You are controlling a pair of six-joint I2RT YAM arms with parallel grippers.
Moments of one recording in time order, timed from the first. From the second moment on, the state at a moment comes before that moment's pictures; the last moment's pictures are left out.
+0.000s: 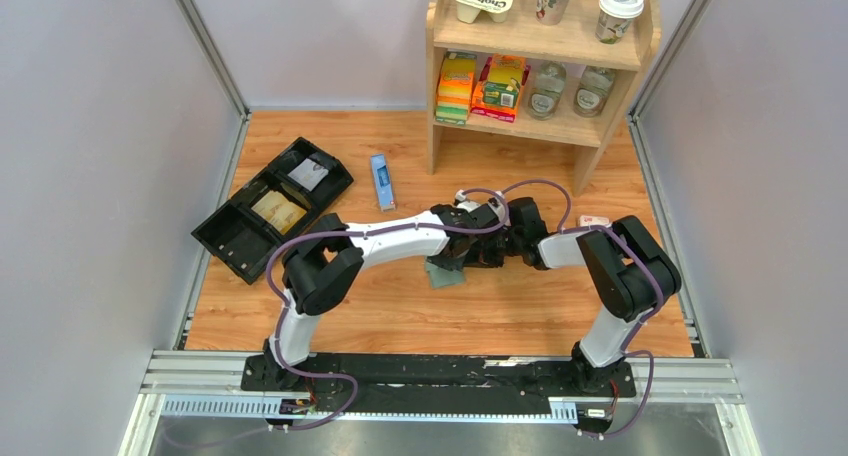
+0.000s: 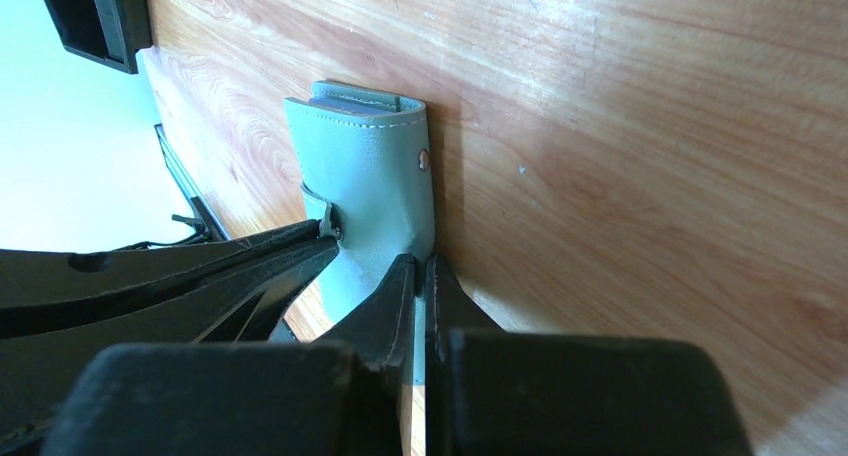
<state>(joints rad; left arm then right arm) -1.02 2.04 1.53 -0.83 -0.38 -0.61 0.42 1.73 0.63 0.30 -0.65 0.73</state>
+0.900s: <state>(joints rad) -0.91 1.55 0.86 -0.38 -0.32 -0.80 0.46 1.65 0.66 0.19 -0.59 0.70</state>
